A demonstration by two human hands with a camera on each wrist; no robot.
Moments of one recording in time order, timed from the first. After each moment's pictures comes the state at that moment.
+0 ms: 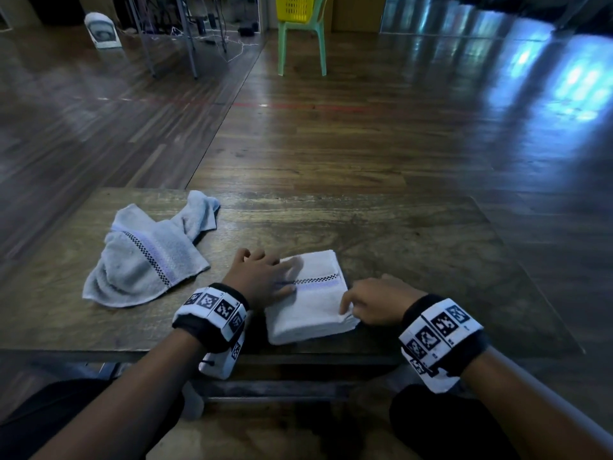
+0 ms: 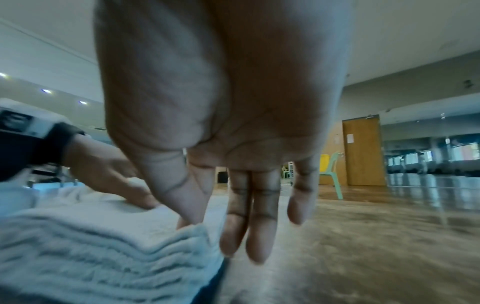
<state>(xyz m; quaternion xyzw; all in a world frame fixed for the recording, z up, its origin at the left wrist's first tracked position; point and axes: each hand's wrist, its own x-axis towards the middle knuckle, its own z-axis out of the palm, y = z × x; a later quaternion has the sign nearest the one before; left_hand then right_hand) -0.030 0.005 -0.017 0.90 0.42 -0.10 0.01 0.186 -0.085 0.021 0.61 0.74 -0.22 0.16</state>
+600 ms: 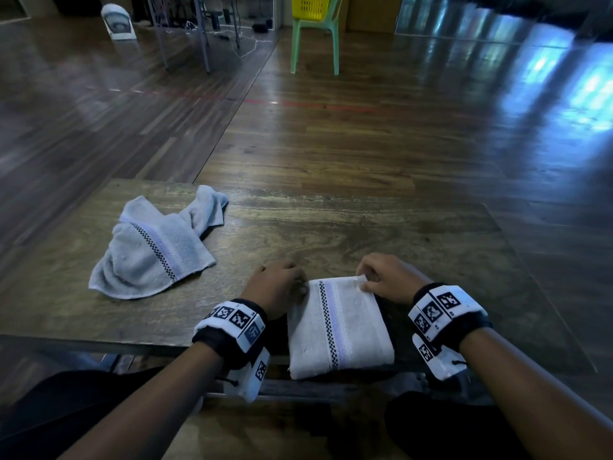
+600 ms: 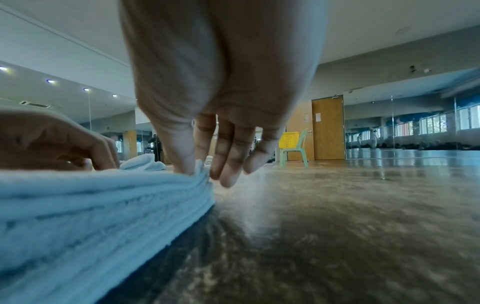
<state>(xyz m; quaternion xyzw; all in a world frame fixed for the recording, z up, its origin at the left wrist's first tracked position) -0.016 -0.009 -0.032 0.88 0.46 0.04 0.15 0.227 -0.046 -0.009 0.66 0.72 -0.22 -0.03</state>
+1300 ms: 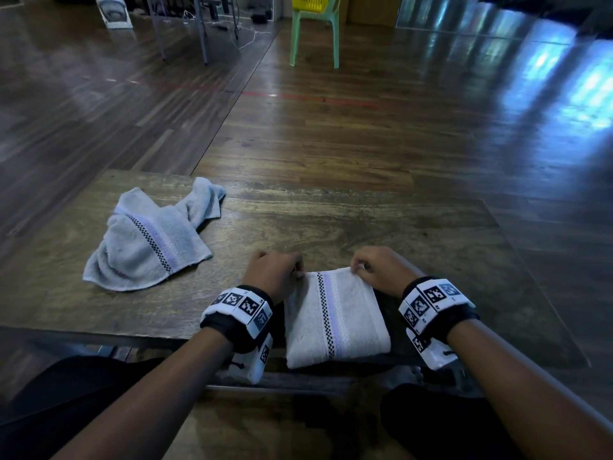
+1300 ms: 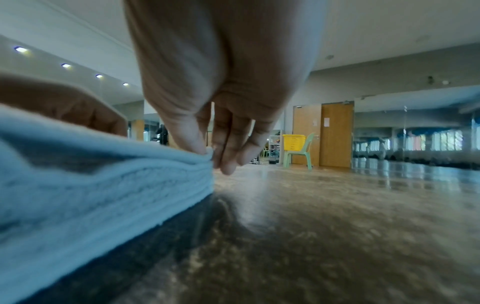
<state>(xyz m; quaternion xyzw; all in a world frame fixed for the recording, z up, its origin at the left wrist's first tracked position) -0.005 0.002 -0.040 0.86 0.50 0.08 0.10 0.226 -0.039 -0.024 0.63 0.75 -0.18 -0.10</state>
